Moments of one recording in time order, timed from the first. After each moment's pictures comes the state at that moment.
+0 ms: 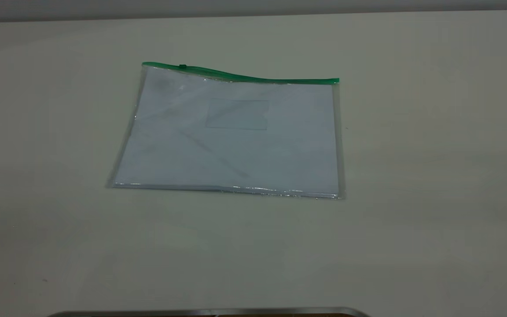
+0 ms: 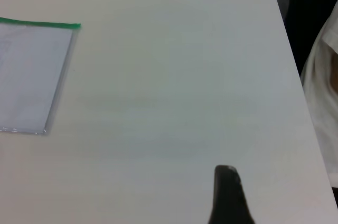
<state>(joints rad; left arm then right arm) -0.02 -0.02 -0.49 0.01 1.14 0.01 -0.07 -0.02 -0.48 0.02 1.13 -0.07</state>
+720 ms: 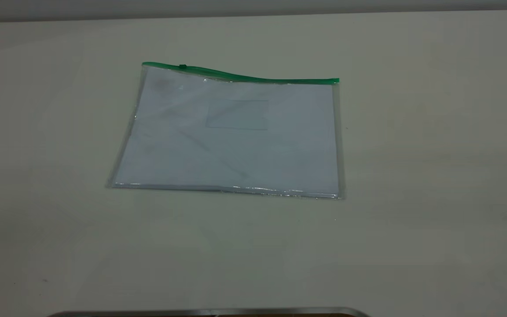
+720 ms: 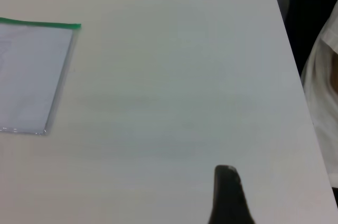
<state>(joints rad) -0.02 -0.02 -0.50 0.01 1.13 0.00 -0.07 -0.02 -0.48 0.02 1.13 -0.07</state>
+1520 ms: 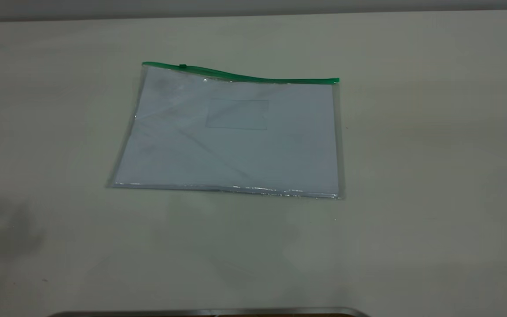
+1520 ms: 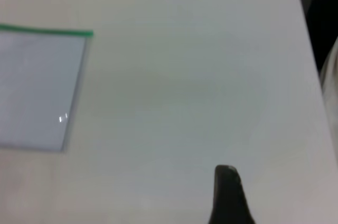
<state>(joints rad) -0.02 1.08 -0.82 -0.09 0.60 -0.01 -0.07 0.55 -0.68 0.07 0.93 -0.07</state>
